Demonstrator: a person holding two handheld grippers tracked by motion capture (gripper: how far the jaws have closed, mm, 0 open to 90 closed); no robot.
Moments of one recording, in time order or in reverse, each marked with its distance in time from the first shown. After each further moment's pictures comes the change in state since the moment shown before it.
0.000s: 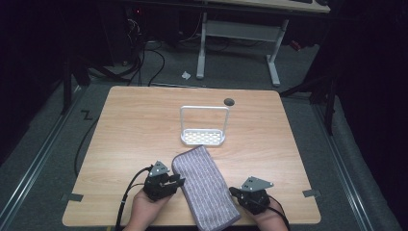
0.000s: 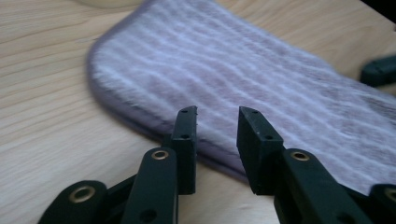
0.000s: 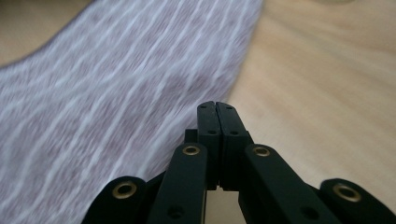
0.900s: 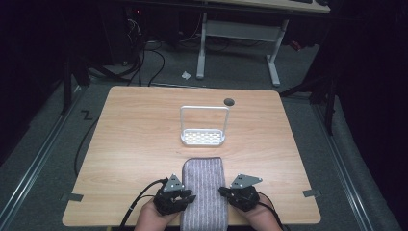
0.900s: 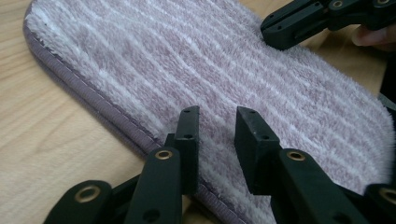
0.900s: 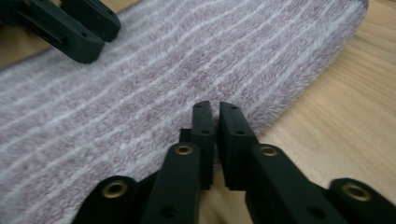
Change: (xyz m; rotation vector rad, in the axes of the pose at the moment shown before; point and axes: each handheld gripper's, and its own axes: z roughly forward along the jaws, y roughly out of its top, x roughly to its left) left arm -0.034 -0.013 0.008 0.103 -0.064 0.118; right arm 0.010 0.006 0.022 0.012 0.122 0.004
